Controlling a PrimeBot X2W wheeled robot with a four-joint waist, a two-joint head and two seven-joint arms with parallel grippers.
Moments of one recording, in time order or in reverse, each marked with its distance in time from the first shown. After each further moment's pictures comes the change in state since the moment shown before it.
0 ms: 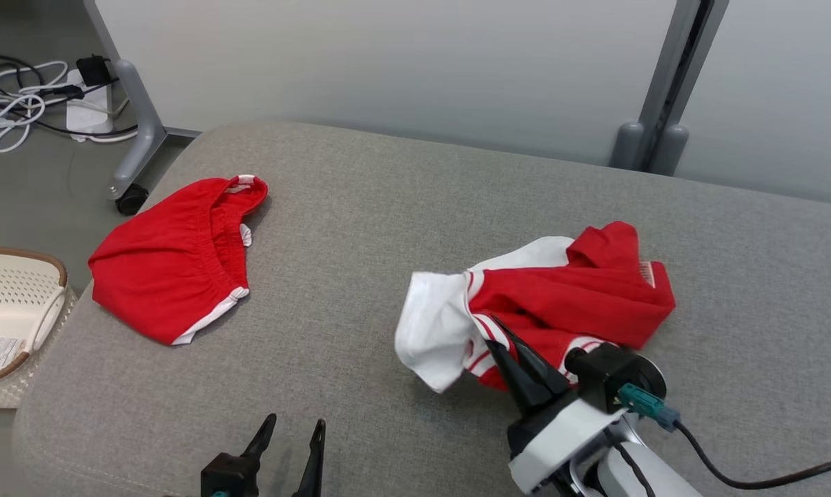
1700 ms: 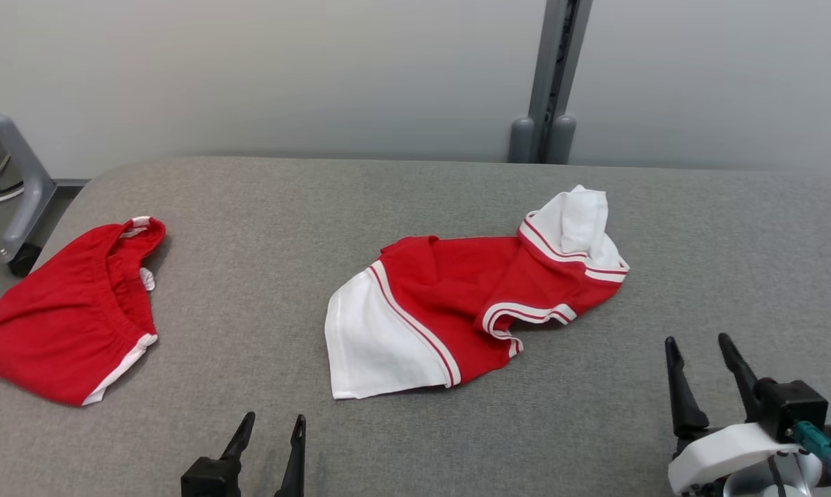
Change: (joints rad) left arm 0.026 0.000 0.034 -0.052 0.008 0.032 0.000; right arm 0.174 -0.002 -0.571 -0.003 -0.225 0.000 0.000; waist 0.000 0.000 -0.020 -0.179
